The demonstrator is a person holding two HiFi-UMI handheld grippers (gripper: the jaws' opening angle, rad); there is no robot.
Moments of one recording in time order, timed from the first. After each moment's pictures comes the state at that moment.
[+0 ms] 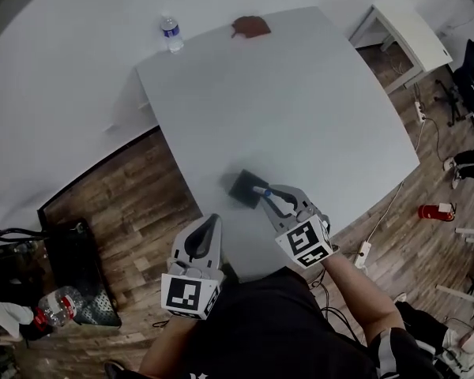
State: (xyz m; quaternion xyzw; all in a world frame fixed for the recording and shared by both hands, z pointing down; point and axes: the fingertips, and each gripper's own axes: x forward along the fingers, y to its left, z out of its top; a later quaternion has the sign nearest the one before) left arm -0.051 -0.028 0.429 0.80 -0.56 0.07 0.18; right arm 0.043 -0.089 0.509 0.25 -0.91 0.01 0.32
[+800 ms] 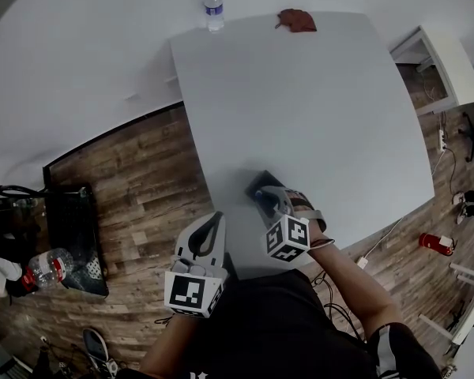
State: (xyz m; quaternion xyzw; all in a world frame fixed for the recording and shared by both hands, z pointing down) left arm -0.083 -0.029 0.452 0.74 -0.63 0.08 0.22; right arm -0.011 -0.075 0.603 0.08 -0.87 -0.11 0.47
